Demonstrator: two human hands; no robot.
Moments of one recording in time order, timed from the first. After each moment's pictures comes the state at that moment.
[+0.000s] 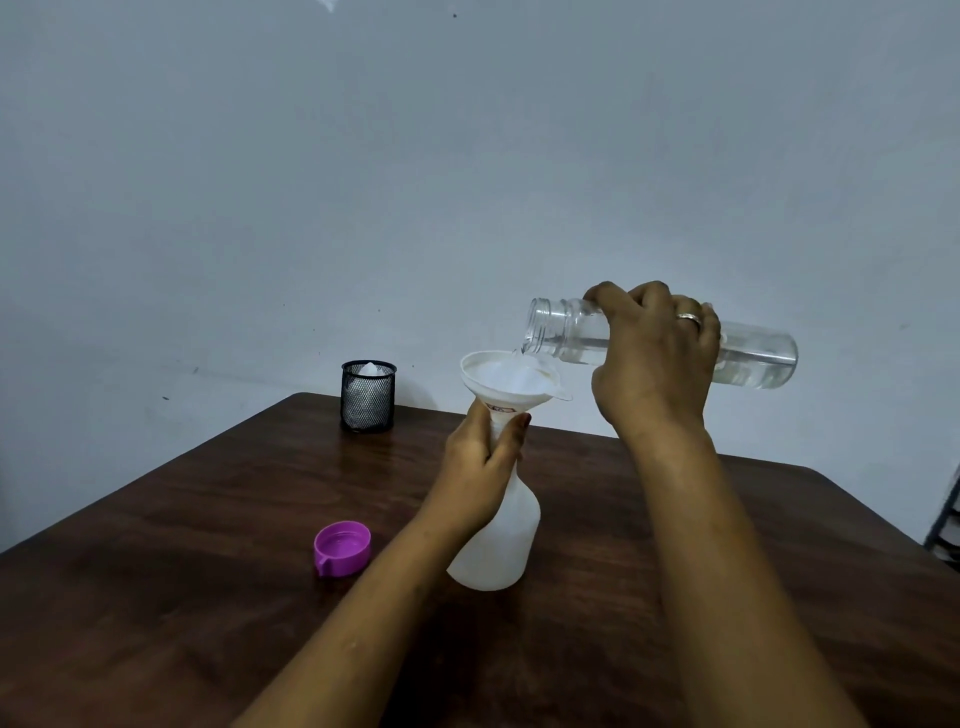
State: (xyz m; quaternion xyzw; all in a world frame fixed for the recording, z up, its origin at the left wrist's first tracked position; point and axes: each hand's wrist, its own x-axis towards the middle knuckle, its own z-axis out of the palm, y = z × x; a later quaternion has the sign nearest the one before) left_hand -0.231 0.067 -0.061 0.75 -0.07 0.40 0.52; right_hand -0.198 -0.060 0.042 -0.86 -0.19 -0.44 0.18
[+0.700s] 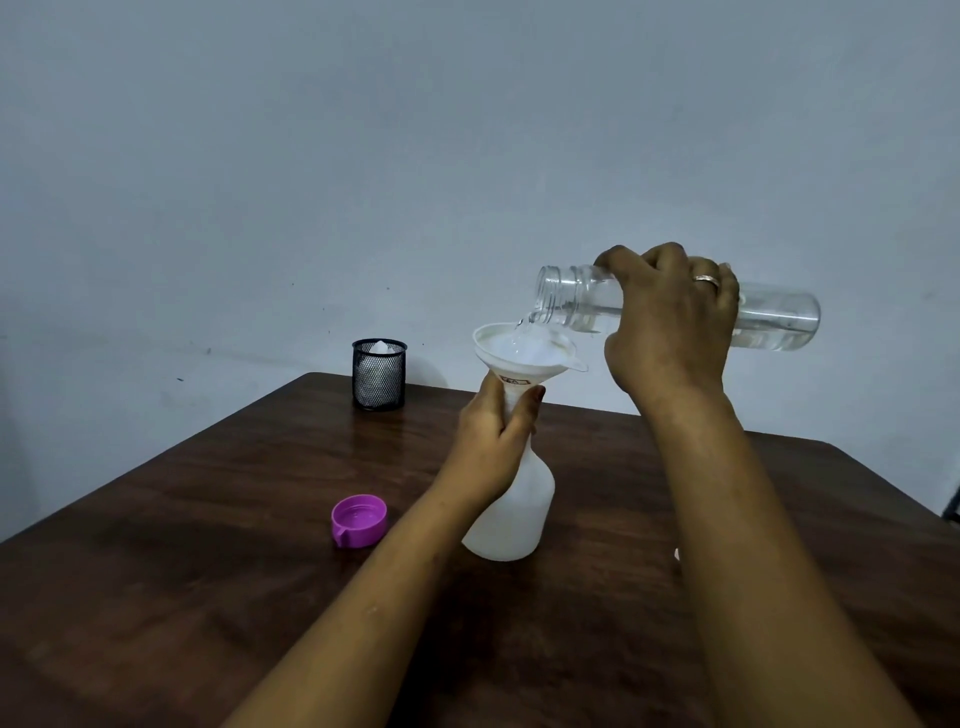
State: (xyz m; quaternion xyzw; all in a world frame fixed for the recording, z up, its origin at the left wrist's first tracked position) left_hand -0.229 0.069 -0.062 0.76 -0.06 0.40 0.51; right_hand -0.201 -0.059 0.043 -0.86 -0.20 -0.45 0.17
